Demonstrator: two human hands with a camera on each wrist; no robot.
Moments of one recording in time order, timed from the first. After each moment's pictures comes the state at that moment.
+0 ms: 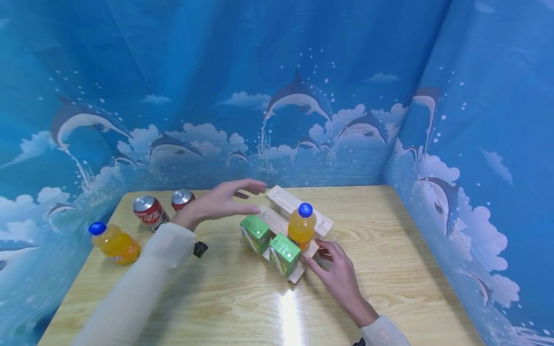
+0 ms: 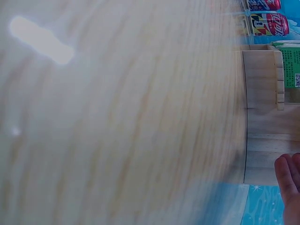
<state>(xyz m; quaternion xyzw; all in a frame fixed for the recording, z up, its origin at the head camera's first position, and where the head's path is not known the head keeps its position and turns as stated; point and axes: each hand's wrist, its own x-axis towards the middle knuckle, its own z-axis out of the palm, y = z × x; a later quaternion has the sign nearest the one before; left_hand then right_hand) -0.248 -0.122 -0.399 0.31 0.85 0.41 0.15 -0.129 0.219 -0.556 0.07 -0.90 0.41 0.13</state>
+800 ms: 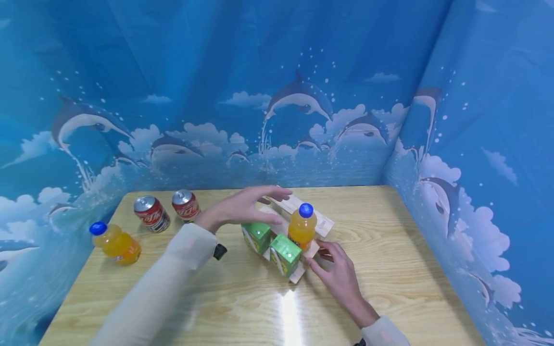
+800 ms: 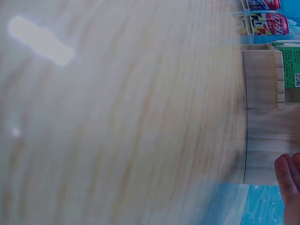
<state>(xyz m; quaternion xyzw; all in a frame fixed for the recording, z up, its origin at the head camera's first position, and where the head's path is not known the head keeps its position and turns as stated) -0.247 -0.075 -0.403 0.37 0.81 0.42 0.19 -0.130 0.219 -0.557 0.08 -0.90 0.41 0.14</state>
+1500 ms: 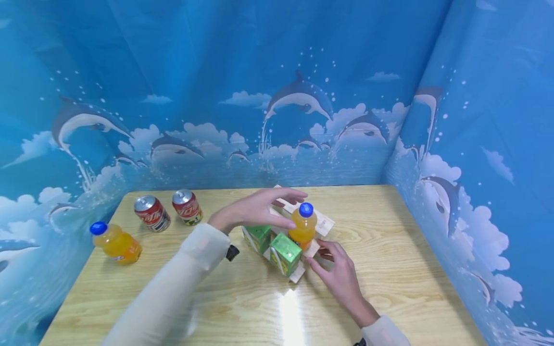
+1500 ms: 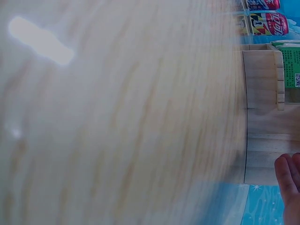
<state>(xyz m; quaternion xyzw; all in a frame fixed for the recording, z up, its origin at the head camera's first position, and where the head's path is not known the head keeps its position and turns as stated) -0.242 -0.046 -0.399 0.40 0.80 0.41 0.19 -0.132 0.219 -0.559 0.10 -0.89 0.43 0.16</state>
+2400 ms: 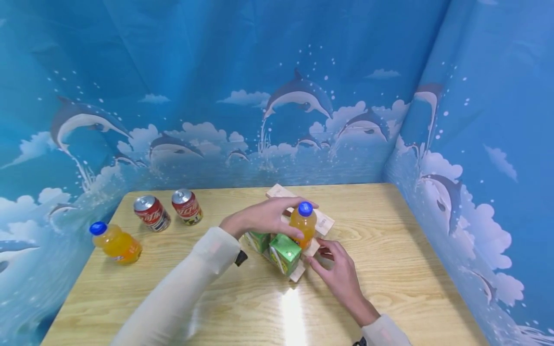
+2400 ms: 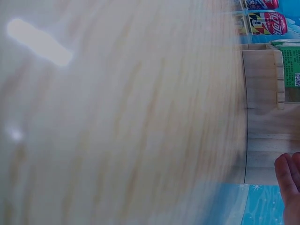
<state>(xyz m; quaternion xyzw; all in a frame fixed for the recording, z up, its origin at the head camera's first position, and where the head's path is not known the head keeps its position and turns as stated) -0.237 -0.021 -0.413 0.39 0.80 0.39 0.24 -0.131 0.218 -0.556 0.09 -0.89 0.43 0.15</state>
